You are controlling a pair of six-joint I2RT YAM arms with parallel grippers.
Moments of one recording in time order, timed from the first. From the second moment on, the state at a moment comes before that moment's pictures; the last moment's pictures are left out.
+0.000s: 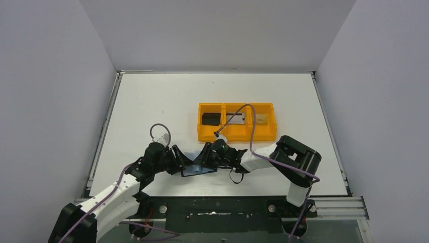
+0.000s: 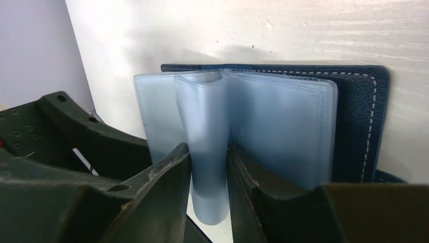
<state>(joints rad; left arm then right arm) -0.50 0.87 0.22 -0.07 0.27 -1.00 1.00 1.77 0.71 0.41 -0.07 1.22</state>
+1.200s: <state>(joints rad) -0.51 0.90 0.41 -0.28 0.22 -0.81 1.02 1.58 0.81 0.04 0.11 1.10</state>
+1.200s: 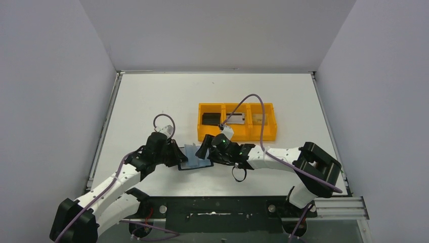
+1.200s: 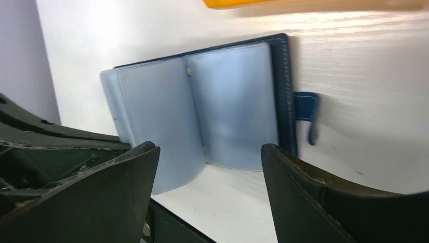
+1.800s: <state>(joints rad) -0.79 1.22 0.77 -0.61 -0.15 -0.70 1.02 1.56 0.77 -0.05 0.21 1.11</state>
